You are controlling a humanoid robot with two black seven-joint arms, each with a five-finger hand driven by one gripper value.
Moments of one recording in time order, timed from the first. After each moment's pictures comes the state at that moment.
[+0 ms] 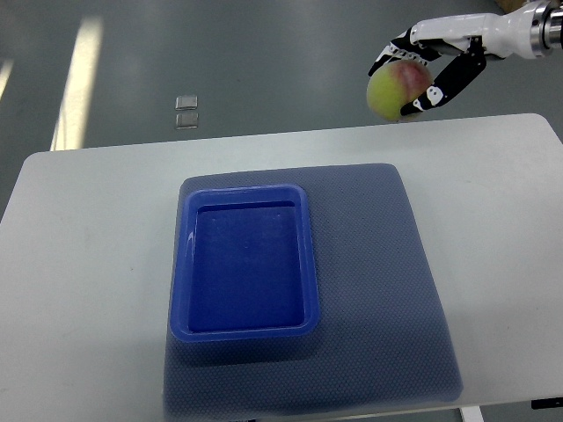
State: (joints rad) left arm -0.04 0.00 0.03 -0.32 0.01 -0.06 0.14; right arm 1.35 -0.82 0.37 1.23 -0.98 0.61 0.01
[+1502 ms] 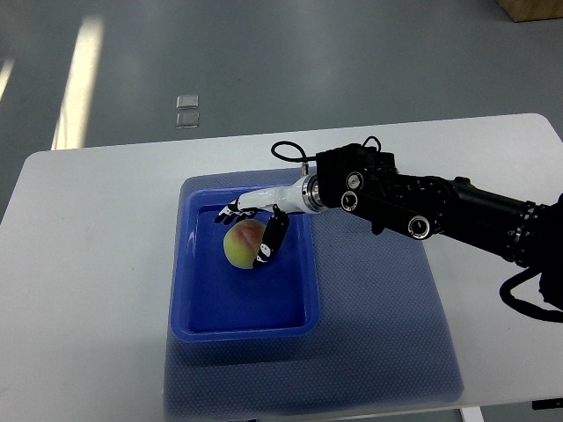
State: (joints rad) left arm -0.04 0.00 0.03 -0.32 0.01 -0.06 0.14; right arm 1.14 -0.01 0.20 0.79 -1.13 0.45 0.01
